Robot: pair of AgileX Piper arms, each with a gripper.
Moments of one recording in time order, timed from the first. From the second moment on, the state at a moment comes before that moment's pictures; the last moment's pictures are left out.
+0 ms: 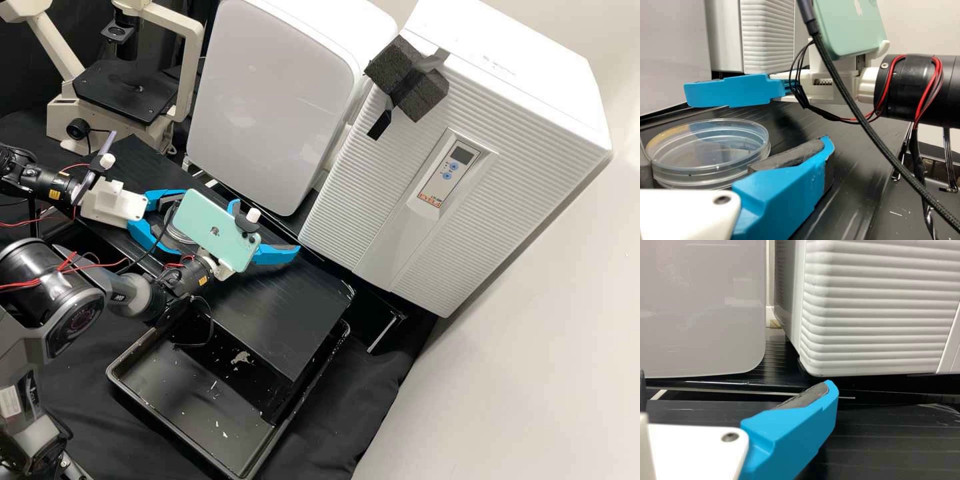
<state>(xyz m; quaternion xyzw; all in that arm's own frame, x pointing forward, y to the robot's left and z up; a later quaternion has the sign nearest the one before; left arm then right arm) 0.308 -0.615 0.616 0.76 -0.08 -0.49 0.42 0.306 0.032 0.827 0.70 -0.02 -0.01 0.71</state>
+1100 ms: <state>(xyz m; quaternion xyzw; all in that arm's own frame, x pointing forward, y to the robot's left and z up) 0.311 -0.609 0.622 0.76 -0.09 -0.47 0.43 0.306 0.032 0.827 0.70 -0.02 -0.01 0.71</state>
